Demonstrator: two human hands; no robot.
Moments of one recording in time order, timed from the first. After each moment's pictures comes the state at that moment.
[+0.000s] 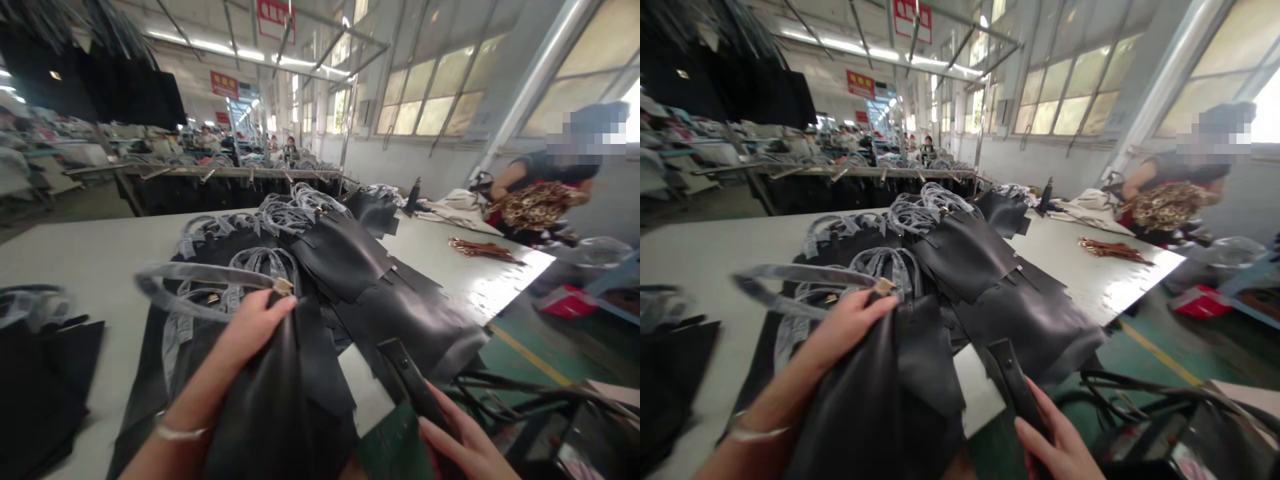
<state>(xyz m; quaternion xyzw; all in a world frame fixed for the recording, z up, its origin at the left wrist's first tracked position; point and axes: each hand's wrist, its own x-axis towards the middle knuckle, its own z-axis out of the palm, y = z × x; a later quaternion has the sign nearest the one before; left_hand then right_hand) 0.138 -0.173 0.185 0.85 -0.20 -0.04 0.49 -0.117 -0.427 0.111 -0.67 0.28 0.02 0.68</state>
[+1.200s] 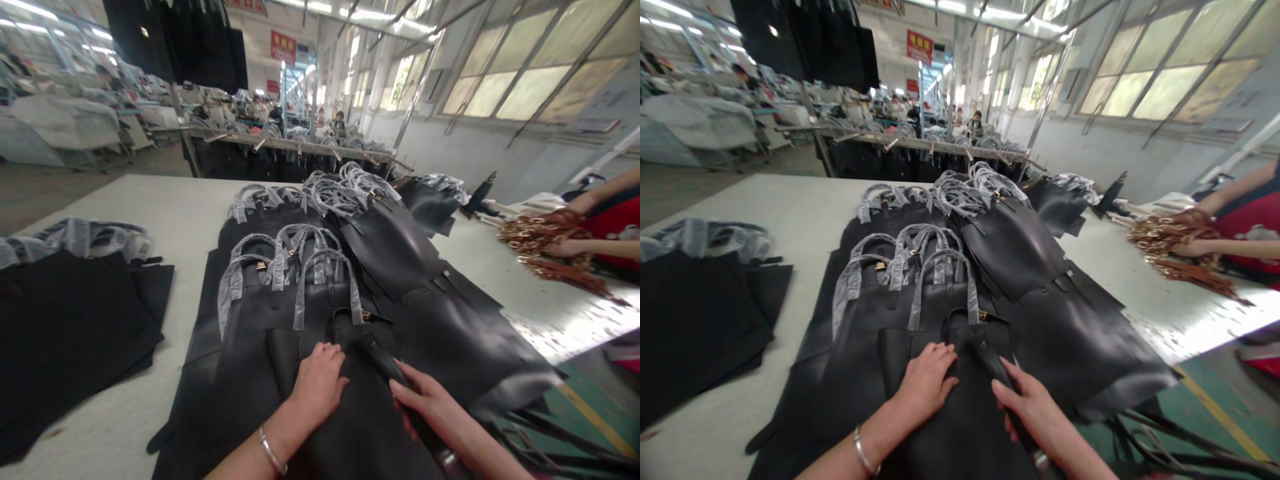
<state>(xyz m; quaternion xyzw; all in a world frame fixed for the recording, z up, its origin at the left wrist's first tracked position) 0.065 -0.181 0.037 0.90 -0.30 -0.07 0.31 -0.018 -0.389 0.098 -0.72 0.22 0.19 0.62</state>
